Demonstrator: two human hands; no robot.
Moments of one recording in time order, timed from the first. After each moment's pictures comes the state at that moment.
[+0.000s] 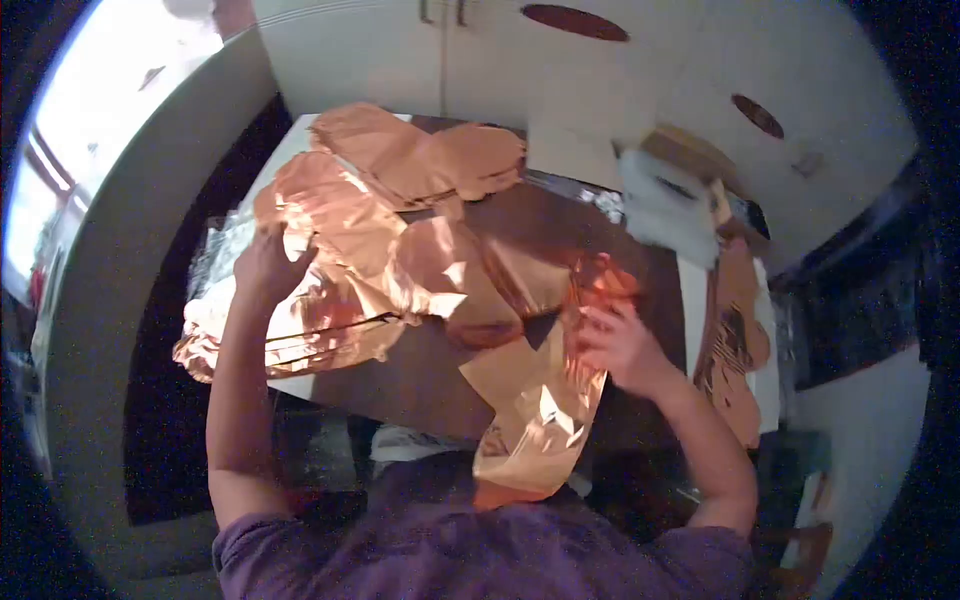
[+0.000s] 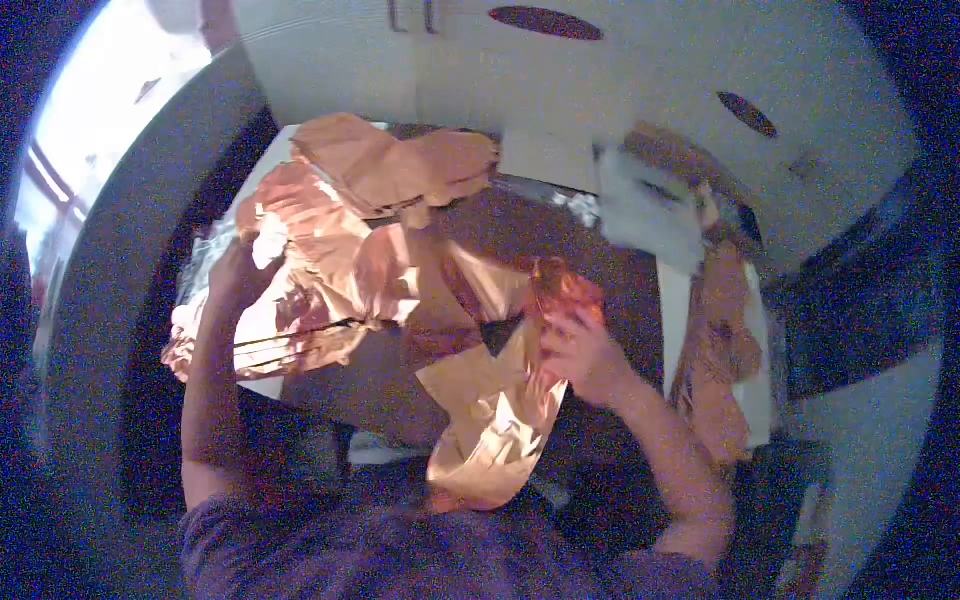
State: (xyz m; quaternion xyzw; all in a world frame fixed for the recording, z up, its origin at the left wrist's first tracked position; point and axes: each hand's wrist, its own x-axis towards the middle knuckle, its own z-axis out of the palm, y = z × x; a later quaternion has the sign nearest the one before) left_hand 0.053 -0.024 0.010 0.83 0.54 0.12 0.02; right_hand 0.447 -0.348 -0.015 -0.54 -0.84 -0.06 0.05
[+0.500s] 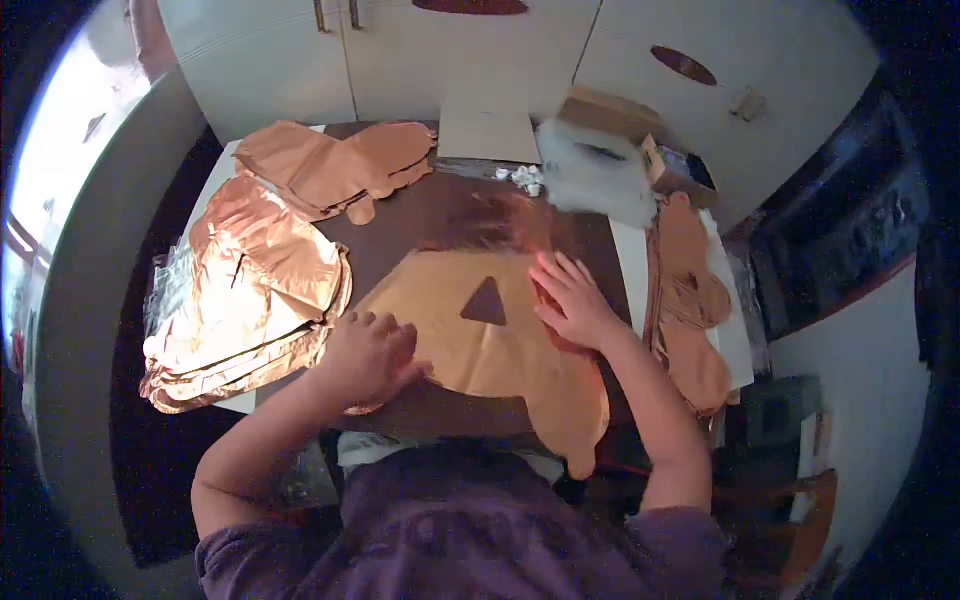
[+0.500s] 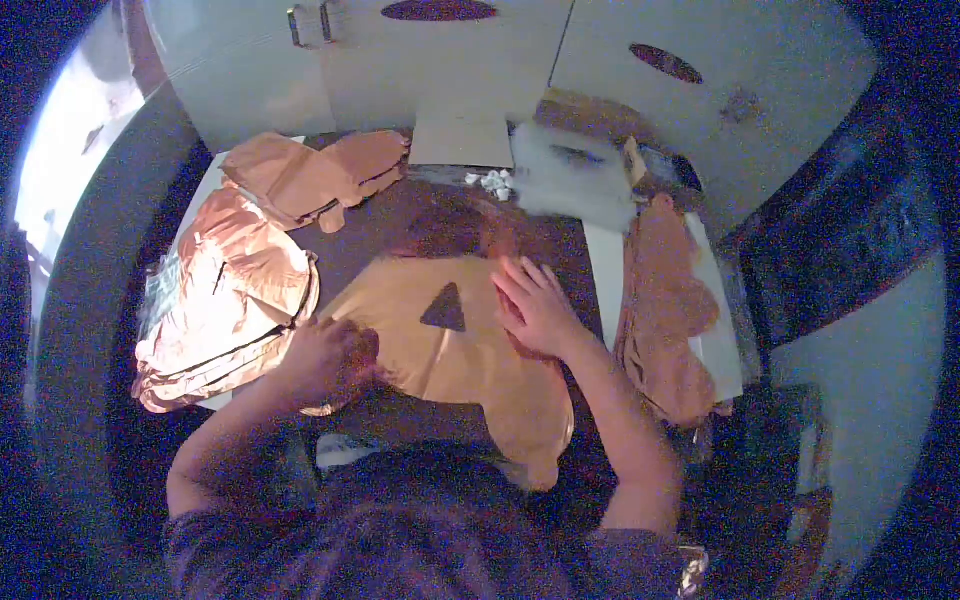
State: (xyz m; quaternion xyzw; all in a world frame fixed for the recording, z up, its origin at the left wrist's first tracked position) left_hand 0.176 -0.187 -0.014 0.98 0.13 -0.01 0.12; right_hand 0.494 -0.363 -0.054 -0.73 -0.67 0.01 0.15
